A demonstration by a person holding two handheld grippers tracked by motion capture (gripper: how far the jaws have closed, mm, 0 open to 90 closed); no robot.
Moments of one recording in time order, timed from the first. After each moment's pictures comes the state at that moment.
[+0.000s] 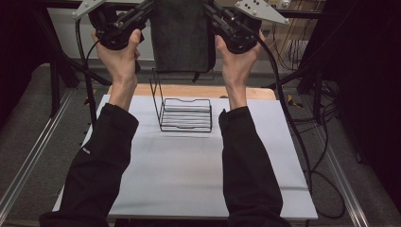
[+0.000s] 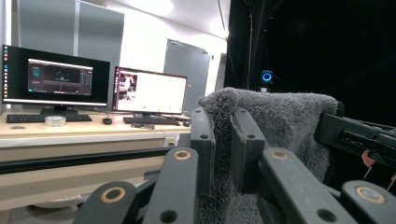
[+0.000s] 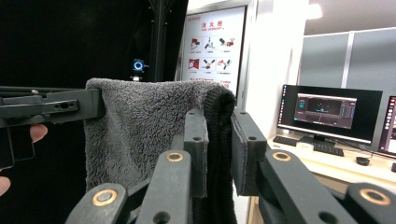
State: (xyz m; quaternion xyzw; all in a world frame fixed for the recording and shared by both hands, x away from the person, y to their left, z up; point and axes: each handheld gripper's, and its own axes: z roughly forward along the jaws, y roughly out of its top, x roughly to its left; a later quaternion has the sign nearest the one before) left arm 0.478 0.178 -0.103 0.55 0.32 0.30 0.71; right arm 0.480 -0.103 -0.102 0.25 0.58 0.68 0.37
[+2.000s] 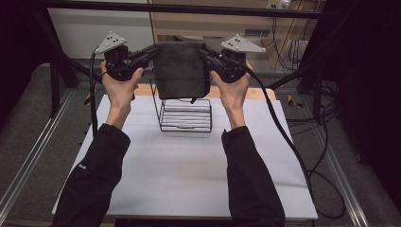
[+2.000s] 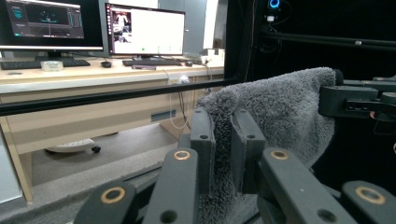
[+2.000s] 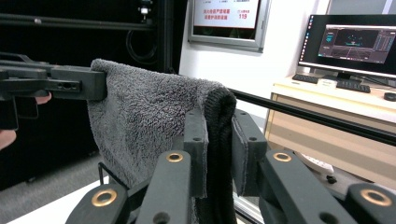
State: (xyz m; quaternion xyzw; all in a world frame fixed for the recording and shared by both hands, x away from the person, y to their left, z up) left arm 0.488 0.195 -0.189 0.66 0.33 0.28 0.62; right arm 0.494 -0.100 -0.187 0.28 0.67 0.61 0.31
